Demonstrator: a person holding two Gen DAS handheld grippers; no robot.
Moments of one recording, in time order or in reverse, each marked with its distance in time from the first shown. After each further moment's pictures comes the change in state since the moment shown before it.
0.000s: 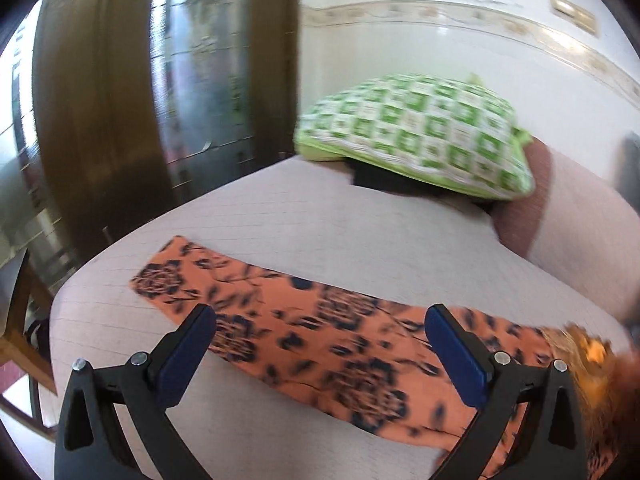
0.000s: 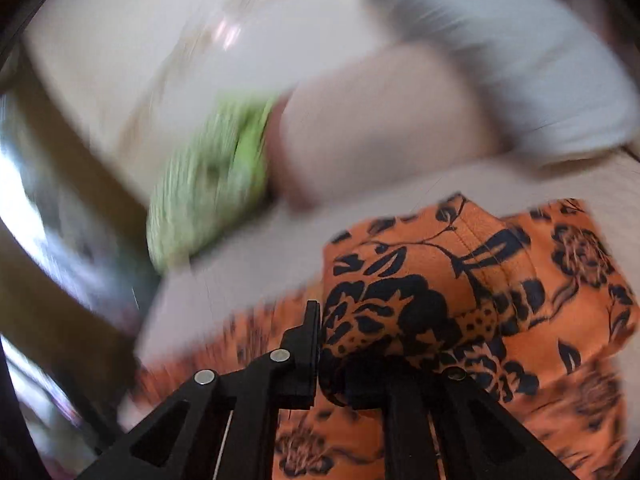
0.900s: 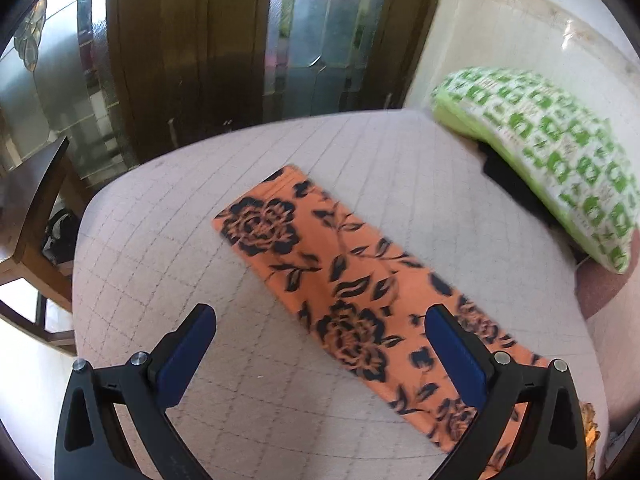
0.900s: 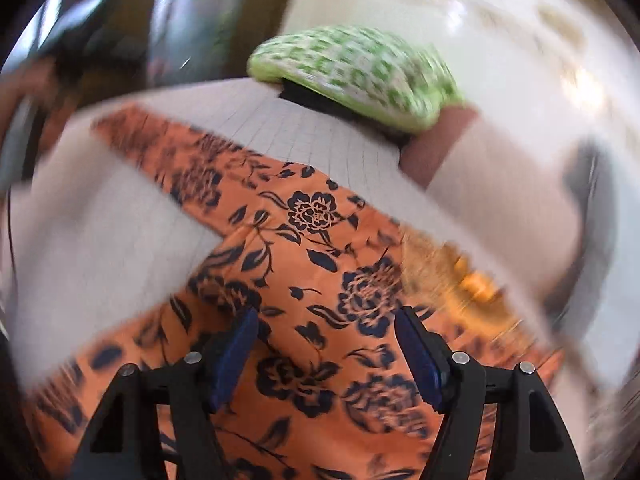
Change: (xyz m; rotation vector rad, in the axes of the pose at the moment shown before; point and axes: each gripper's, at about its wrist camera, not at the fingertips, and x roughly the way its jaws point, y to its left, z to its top) left arm 0.064 0.124 0.011 -0.330 0.284 0.163; right arm 0.033 0.124 -0.136 -0.830 0.048 -0.151
